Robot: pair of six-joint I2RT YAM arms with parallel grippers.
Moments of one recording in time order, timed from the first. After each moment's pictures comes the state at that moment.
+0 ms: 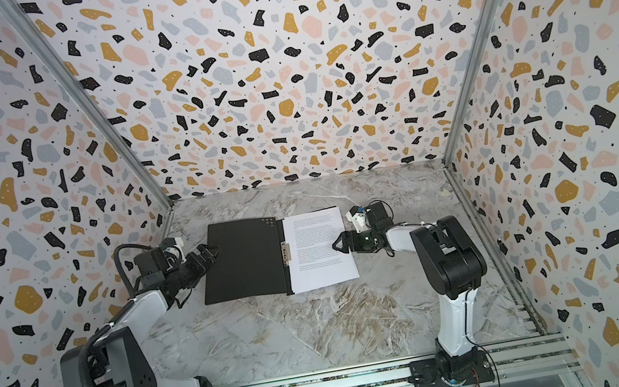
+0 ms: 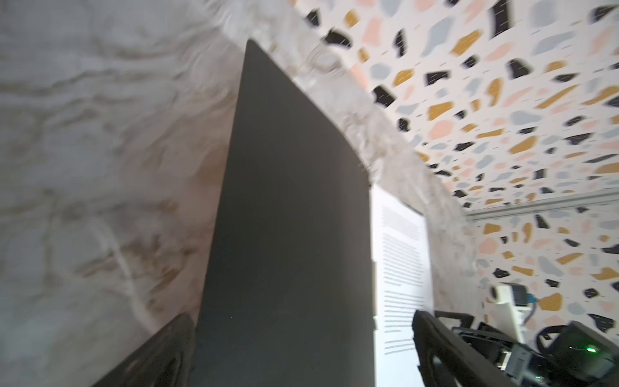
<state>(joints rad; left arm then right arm) 0.23 1.38 0.74 0.03 0.60 -0.54 0.31 1.91 1.02 0.00 -0.63 0.36</state>
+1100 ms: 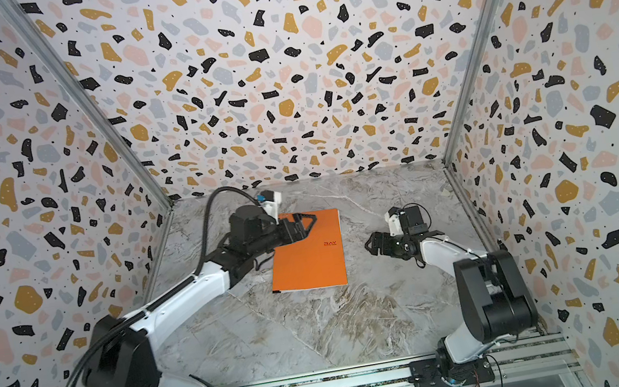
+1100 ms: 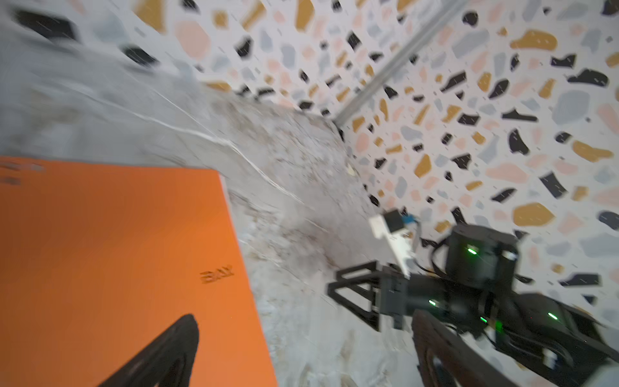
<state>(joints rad) -0.50 1.41 1.05 -0.01 0.21 -0.57 0.12 1.43 0.76 -0.18 -0.36 0.33</state>
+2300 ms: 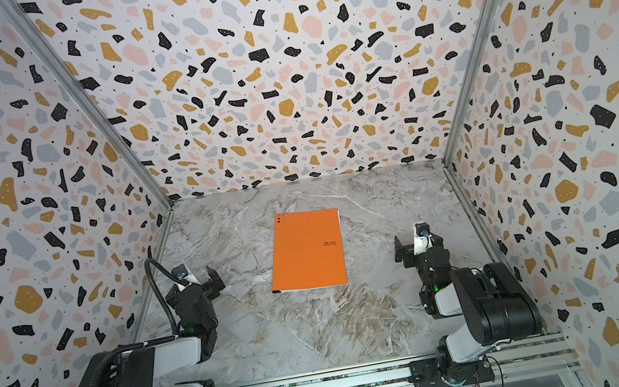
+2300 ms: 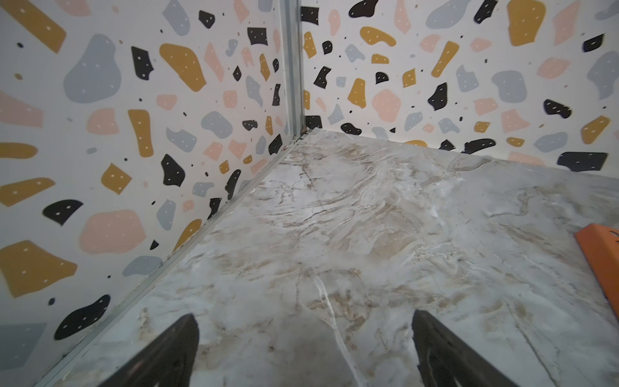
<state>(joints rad) -0.07 1.35 0.16 0.98 -0.47 -0.09 0.04 1.50 0.17 1.15 0.00 -0.04</state>
